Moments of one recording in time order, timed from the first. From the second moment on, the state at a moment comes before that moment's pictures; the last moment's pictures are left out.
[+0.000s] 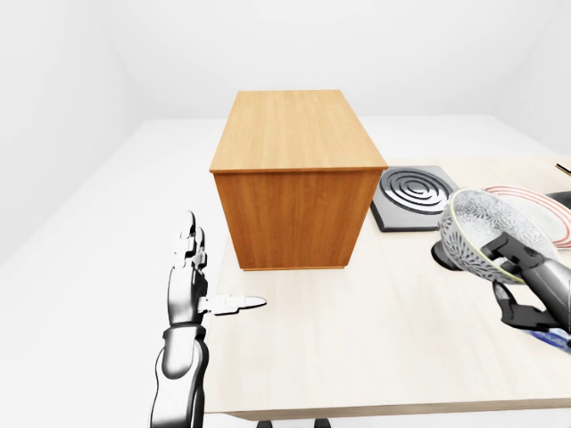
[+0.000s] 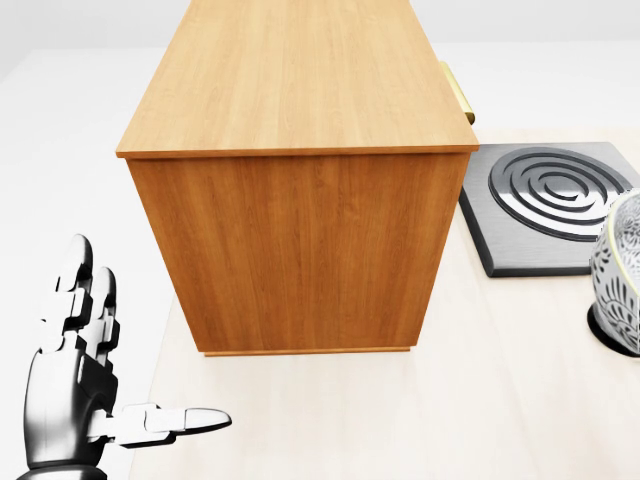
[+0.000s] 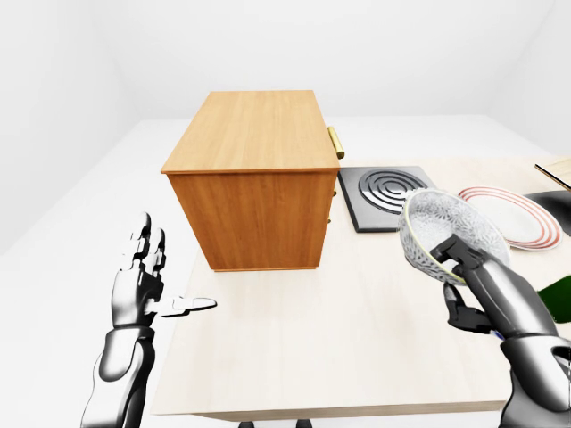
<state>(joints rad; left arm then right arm) 0.15 0.00 0.03 -0.28 0.02 -0.09 0.01 0.15 -0.28 -0.74 -0.44 -0.61 -0.09 0.70</state>
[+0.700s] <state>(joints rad) 0.14 0.00 0.03 -0.27 0.01 -0.09 0.00 -1.27 -0.76 -0.16 0.76 -0.85 -0.09 0.48</state>
